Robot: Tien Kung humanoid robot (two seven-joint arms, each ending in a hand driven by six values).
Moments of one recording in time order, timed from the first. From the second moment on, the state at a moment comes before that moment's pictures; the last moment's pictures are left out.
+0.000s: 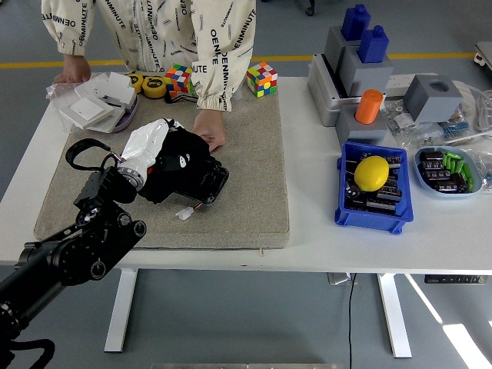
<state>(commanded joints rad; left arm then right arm) -0.60 0.11 -0.92 -0.85 1.90 0.34 0.18 -0.03 -0.10 1.83 0.21 -1.53 0.01 0.20</state>
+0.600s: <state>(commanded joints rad) -0.62 0.11 -1.20 -0.67 2.05 0.39 0.15 -0.03 -0.10 1.84 0.21 -1.53 0.01 0.20</state>
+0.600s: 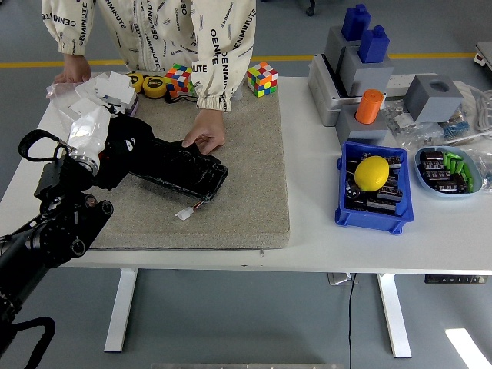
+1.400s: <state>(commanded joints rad) -0.53 0.14 -1.41 -0.66 2.03 0.36 0.14 -0.03 -0.10 1.83 0.21 -1.52 0.01 0.20</state>
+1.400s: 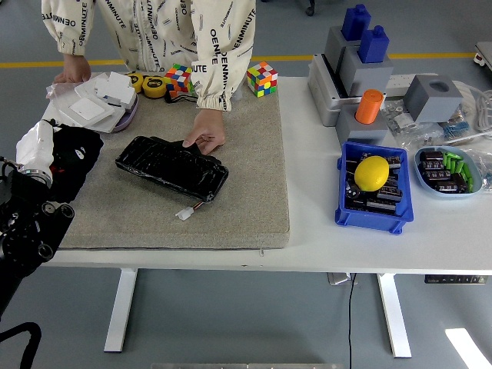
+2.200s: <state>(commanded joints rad) -0.40 0.13 -1.54 -1.03 1.72 0.37 0.02 -0.03 -0.09 1.82 0.21 -1.53 0.01 0.20</state>
